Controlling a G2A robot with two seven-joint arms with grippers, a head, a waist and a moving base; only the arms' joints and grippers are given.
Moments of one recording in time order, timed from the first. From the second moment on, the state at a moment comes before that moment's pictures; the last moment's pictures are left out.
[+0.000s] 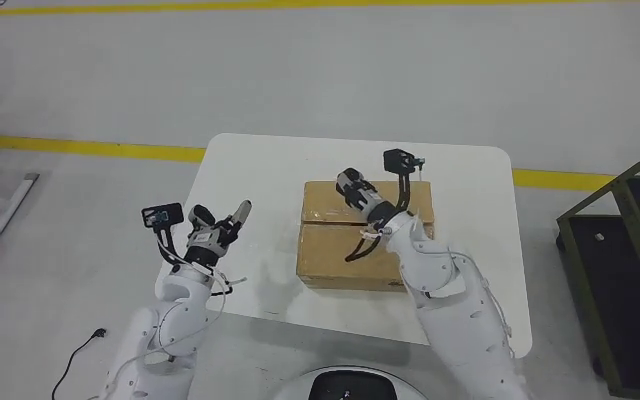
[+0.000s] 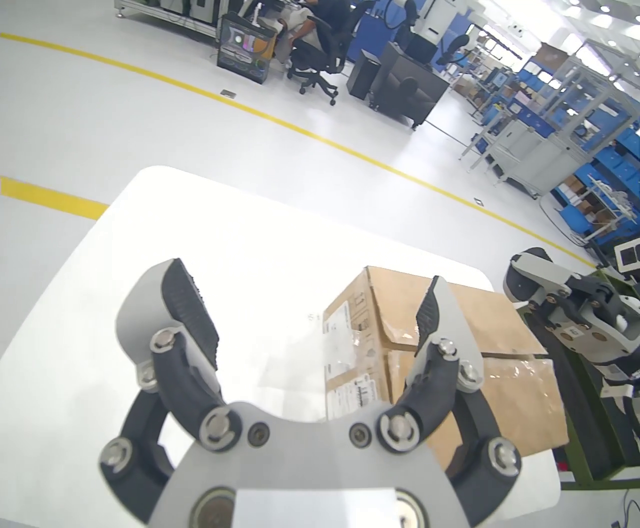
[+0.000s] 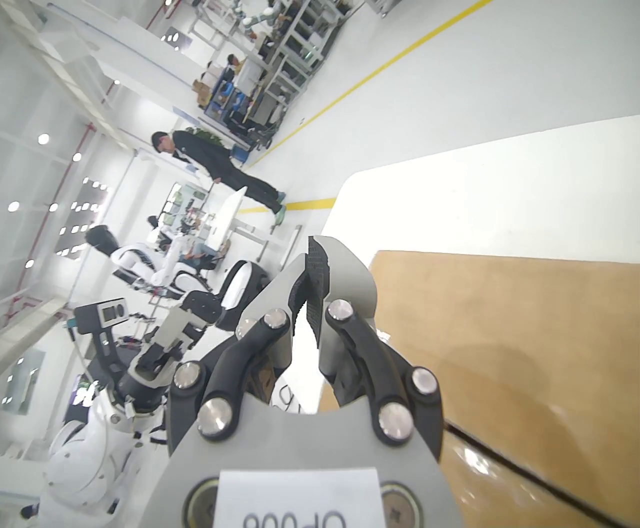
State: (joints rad) left arm 1.42 -1.29 -1.46 -1.92 0.85 0.07 -0.23; right arm -1.10 -1.44 1.25 -1.74 -0.63 0.12 0.46
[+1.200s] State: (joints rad) left arm 1.42 -1.29 -1.46 -1.92 0.85 0.07 -0.23; right arm -1.52 -1.37 1.69 -1.78 -0.97 -0.09 0.11
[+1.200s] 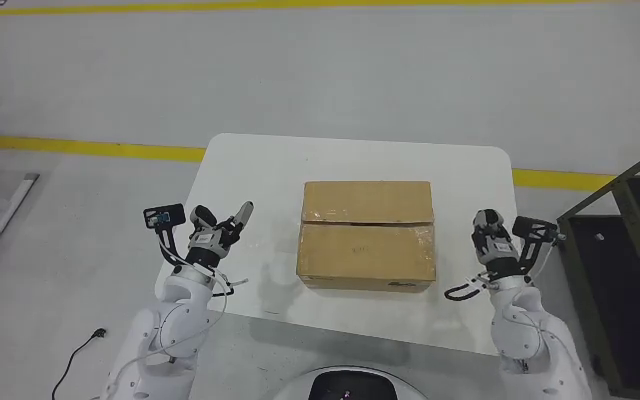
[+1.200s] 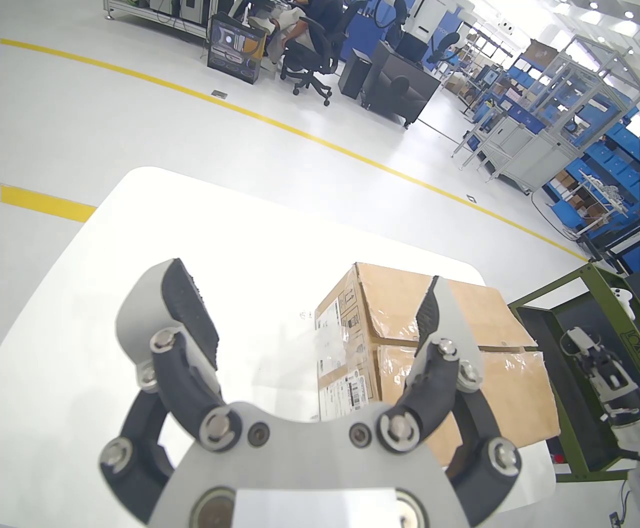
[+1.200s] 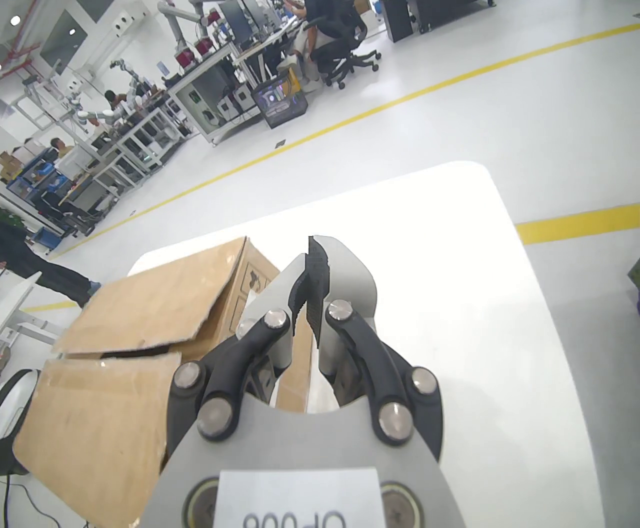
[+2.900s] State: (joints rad) left arm 1.19 -1.28 -1.21 -1.72 1.45 -0.33 -0.24; right arm -1.47 -1.36 1.51 -1.78 -0.89 -0.02 0.16
